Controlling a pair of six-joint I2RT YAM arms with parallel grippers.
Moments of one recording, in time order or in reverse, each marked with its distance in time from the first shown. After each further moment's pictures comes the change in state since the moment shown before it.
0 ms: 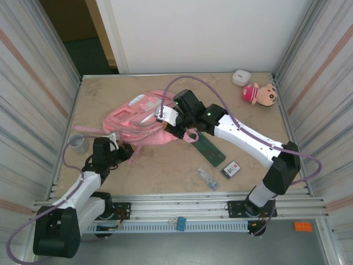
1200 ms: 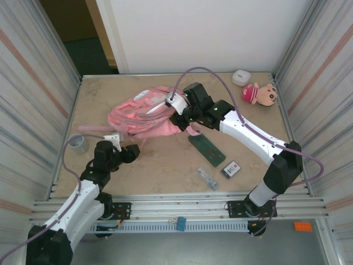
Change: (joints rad) left arm -0.145 -0.184 -0.017 -0.067 -0.171 0.104; right arm -0.110 -0.011 -0.029 0.076 -0.074 0.273
